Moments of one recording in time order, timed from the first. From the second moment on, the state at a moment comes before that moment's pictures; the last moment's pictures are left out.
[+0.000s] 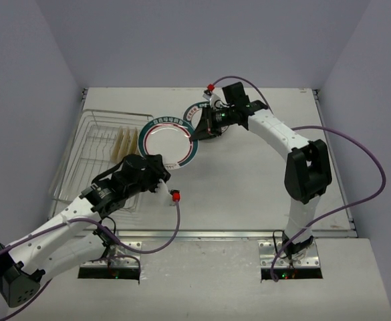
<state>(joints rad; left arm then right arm) -0.69 0.82 0.70 -0.45 -0.06 1.61 0.43 1.92 1.59 -0.49 -0.83 0.50</state>
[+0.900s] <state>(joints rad) -0.42 1.19 1.37 -0.49 -0.35 0.43 0.11 2.33 1.99 -0.48 -0.51 0.45</state>
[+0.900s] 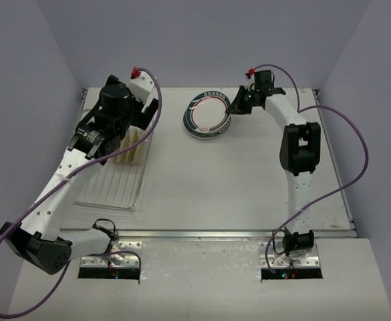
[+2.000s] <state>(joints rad) 0.02 1.35 1.27 -0.73 -0.01 0.06 0.14 2.00 1.85 -0.54 -0.39 0.29</state>
